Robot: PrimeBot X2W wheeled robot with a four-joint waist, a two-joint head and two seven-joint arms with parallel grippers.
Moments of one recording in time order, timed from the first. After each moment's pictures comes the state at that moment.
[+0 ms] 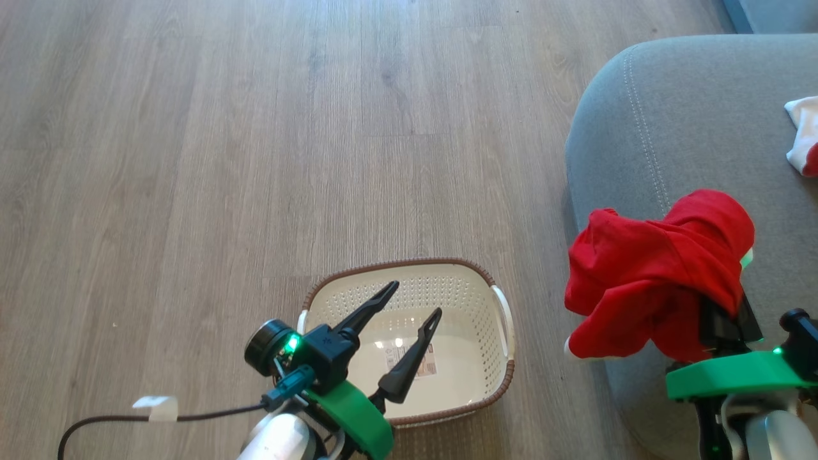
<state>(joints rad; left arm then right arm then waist) -0.16 0.11 -0.55 0.20 -0.24 -0.13 -0.26 0.02 -0.05 -0.13 0.07 0.26 0.13 -0.26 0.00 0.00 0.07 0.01</state>
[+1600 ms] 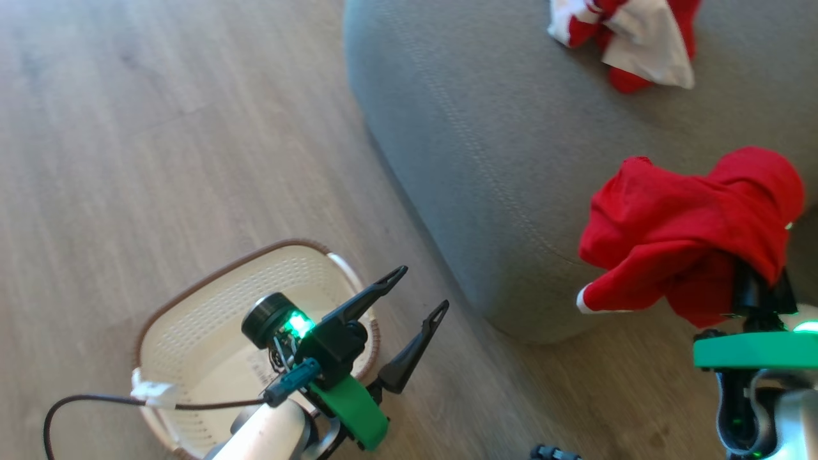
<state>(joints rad) -0.23 0.18 -0.62 0.15 -0.19 -0.13 -0.26 -0.03 -0.04 -0.17 -0.01 0.36 0.13 -0.26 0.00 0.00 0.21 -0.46</state>
